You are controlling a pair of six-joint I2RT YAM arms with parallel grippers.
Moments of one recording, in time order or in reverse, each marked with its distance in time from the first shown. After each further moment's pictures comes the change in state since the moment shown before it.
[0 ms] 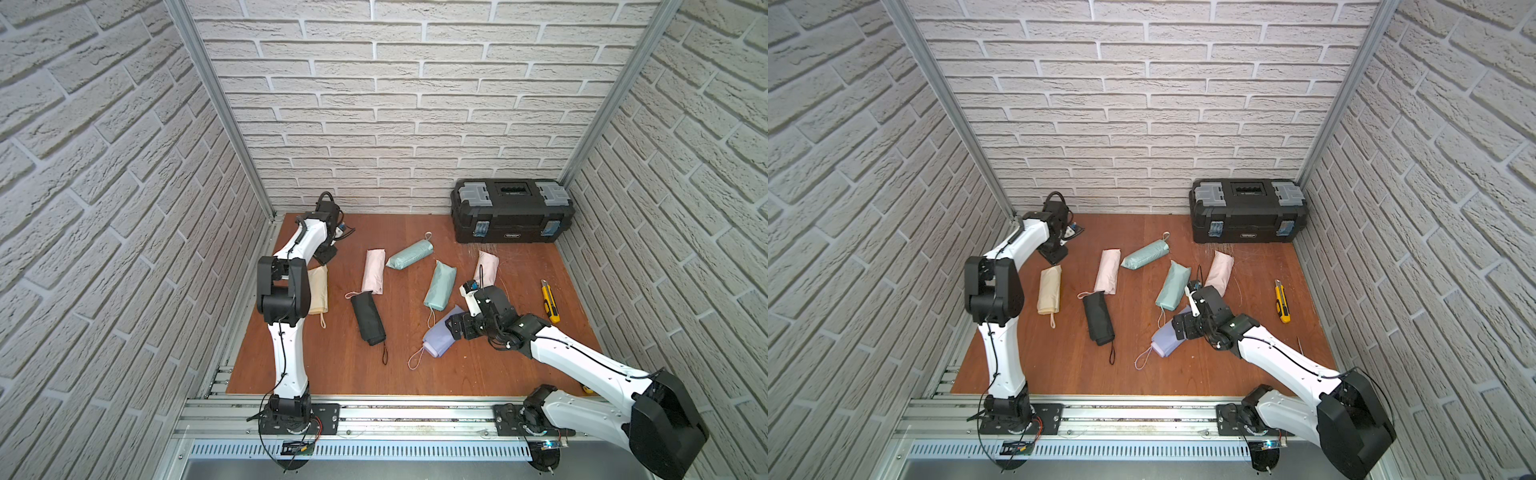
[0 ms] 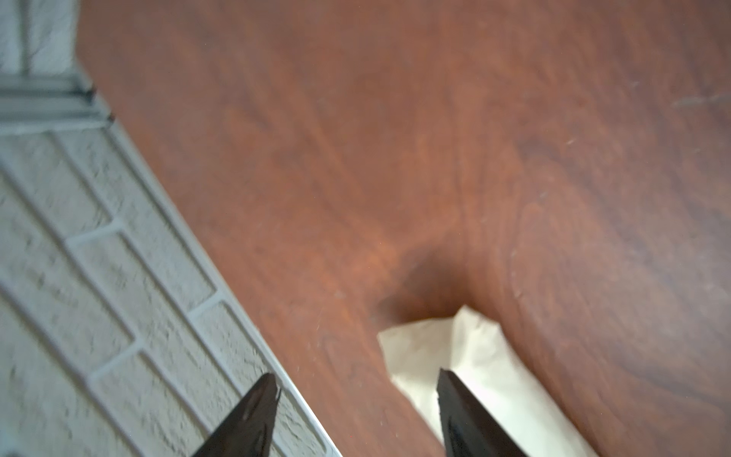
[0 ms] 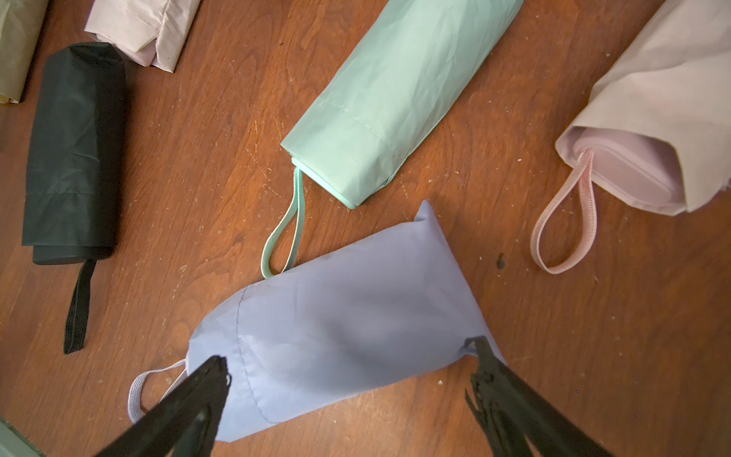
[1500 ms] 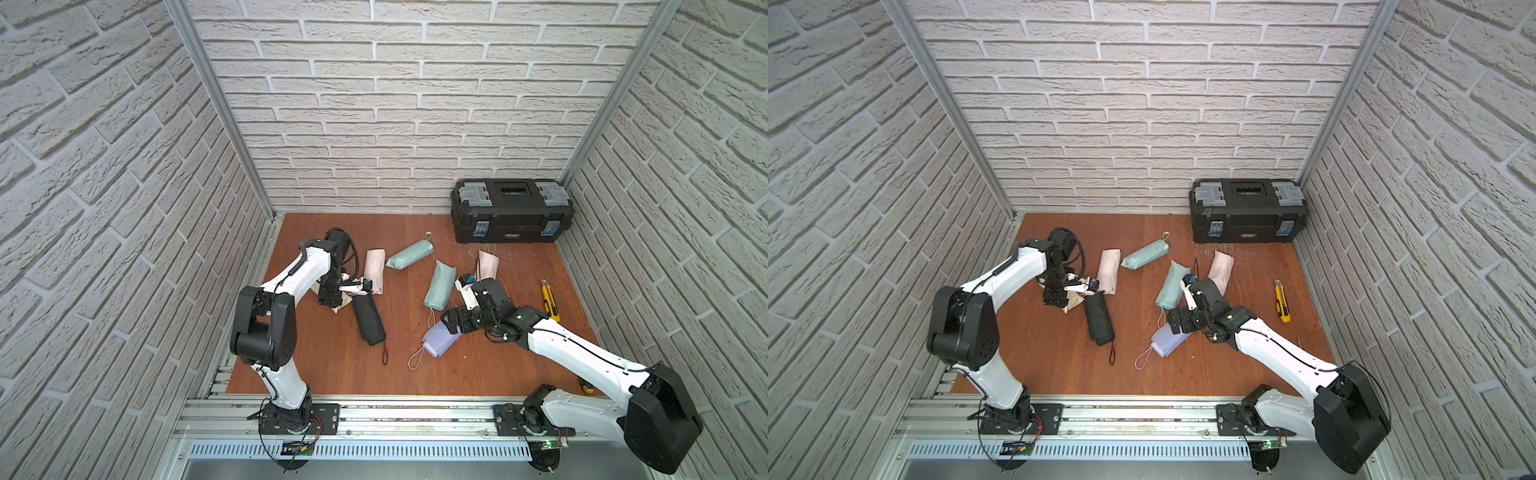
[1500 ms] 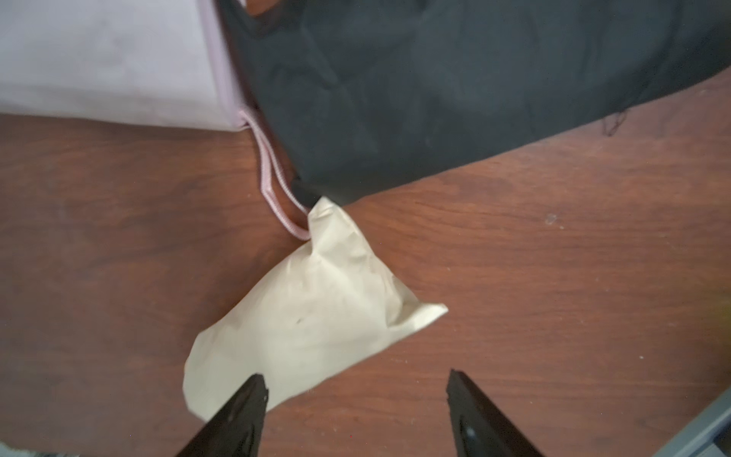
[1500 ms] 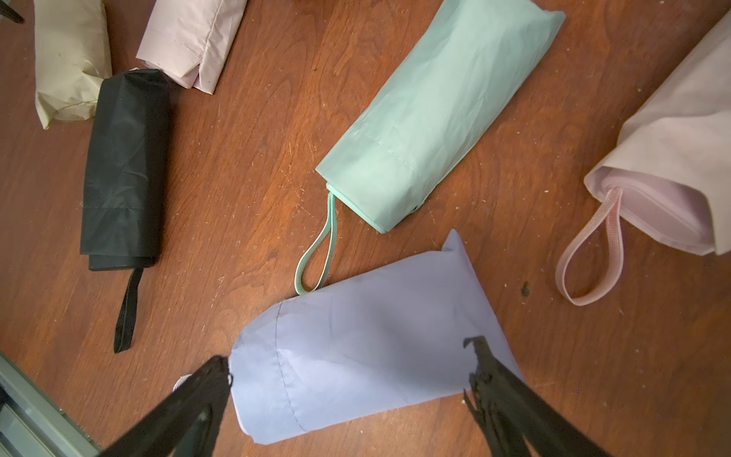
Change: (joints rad) left arm -0.140 -0.309 -0.480 -0.075 0.328 0.843; right arm -0.001 0.040 0.084 -0.034 -0.053 -0.003
